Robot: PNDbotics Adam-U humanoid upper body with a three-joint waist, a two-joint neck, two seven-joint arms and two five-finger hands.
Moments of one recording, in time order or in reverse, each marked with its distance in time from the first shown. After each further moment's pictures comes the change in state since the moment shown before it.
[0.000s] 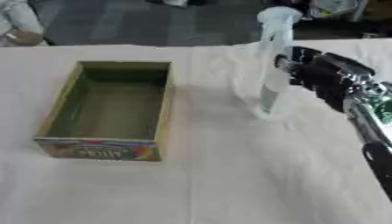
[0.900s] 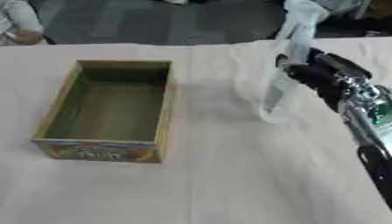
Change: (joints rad) left arm -0.002 -0.005 0.000 0.000 0.004 -0.001 -0.005; right arm -0.009 -0.001 -0.001 0.006 0.063 -0.035 -0.090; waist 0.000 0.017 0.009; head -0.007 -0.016
